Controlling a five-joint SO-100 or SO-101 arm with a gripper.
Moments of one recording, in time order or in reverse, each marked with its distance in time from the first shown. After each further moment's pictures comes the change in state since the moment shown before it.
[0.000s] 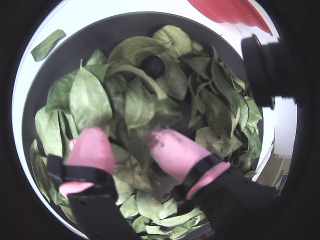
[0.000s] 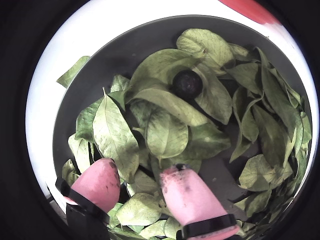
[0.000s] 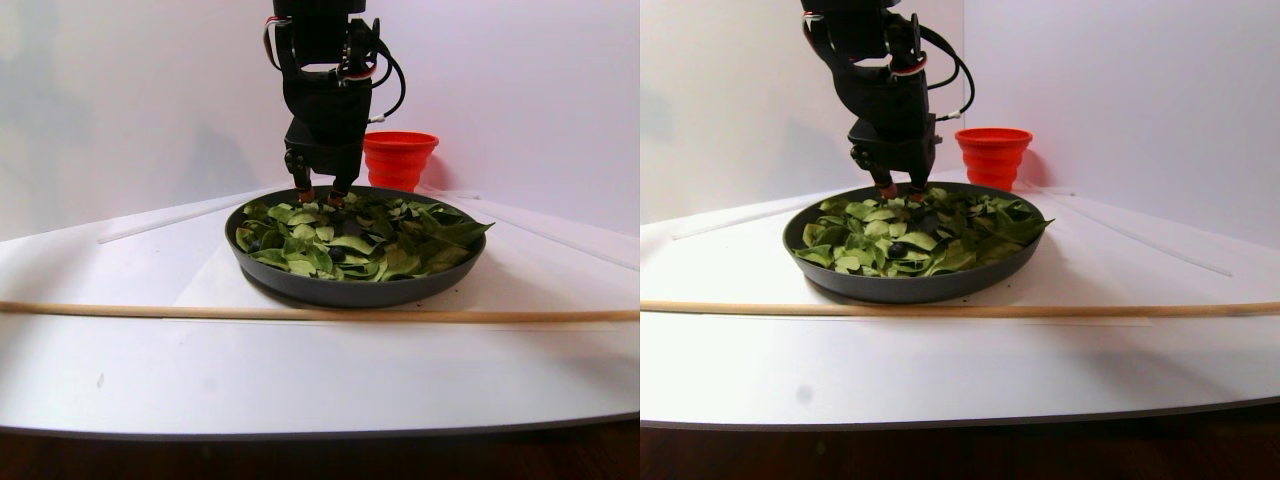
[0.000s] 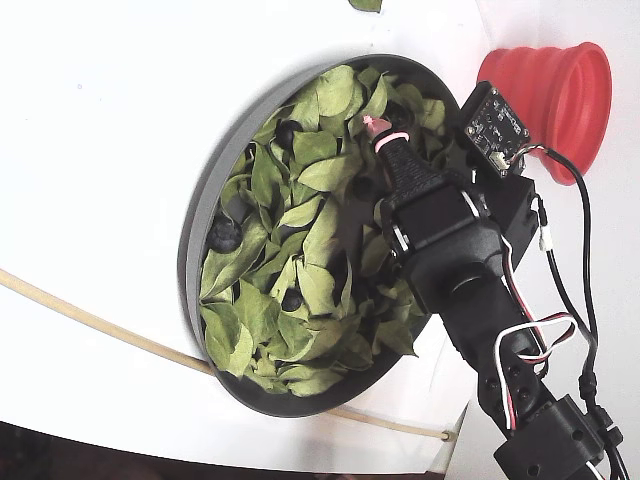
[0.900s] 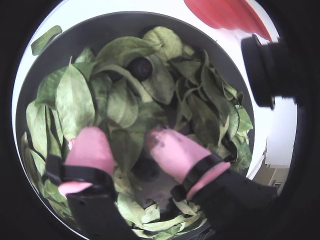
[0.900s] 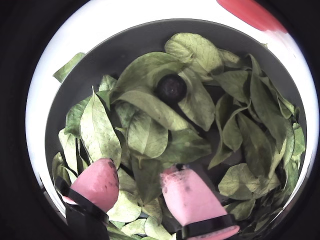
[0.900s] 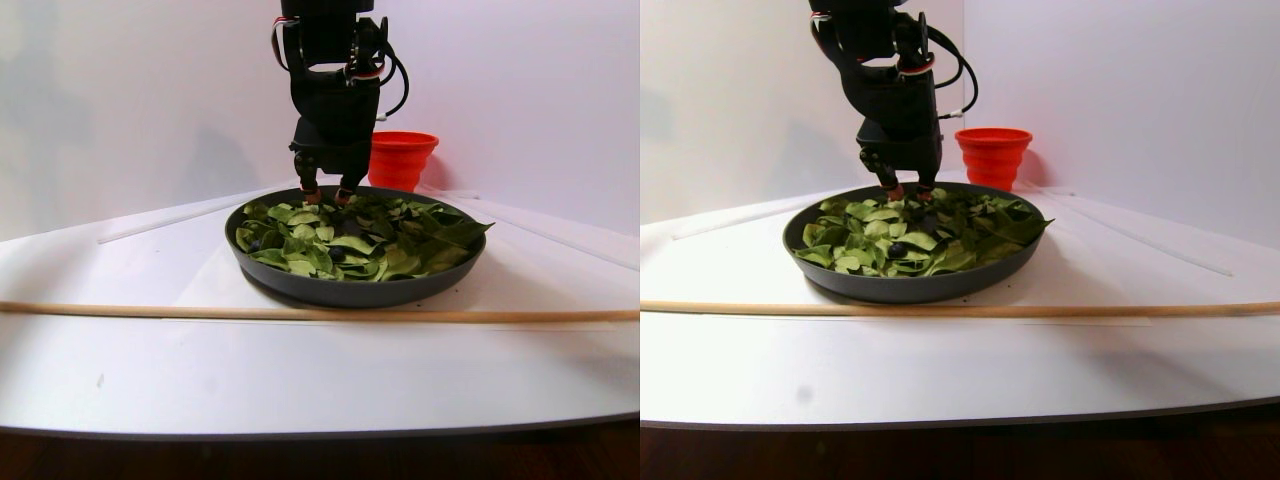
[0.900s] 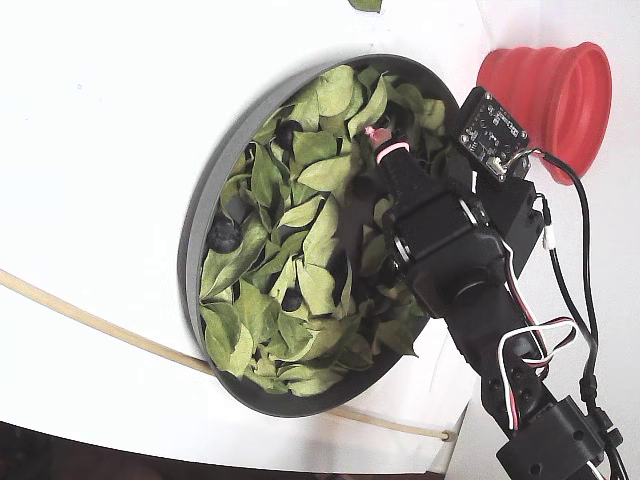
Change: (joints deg) arm 1.3 0.0 0.0 0.0 -6.8
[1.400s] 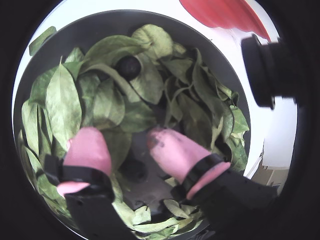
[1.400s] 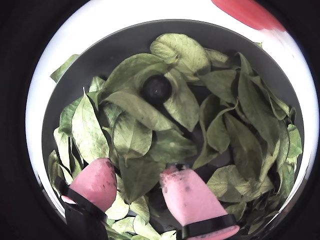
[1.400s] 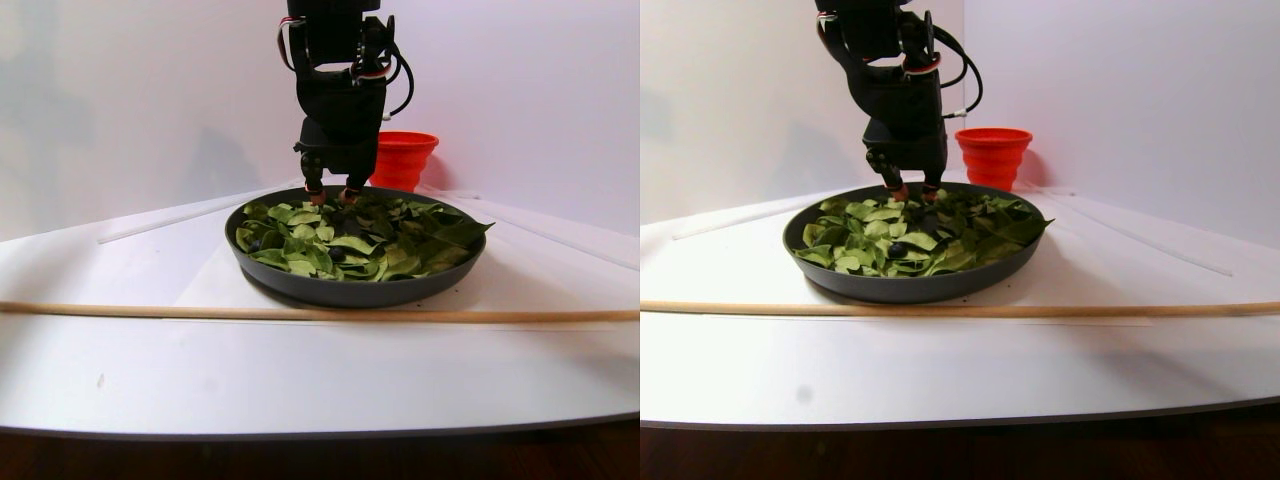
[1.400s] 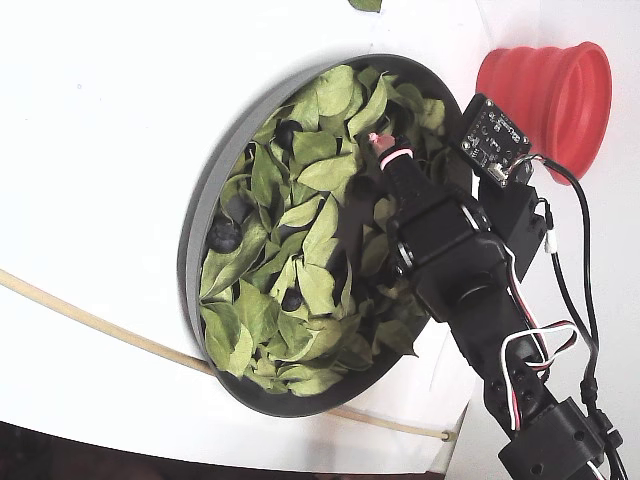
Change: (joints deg) arm 1.1 0.0 0.3 0.0 -2.0
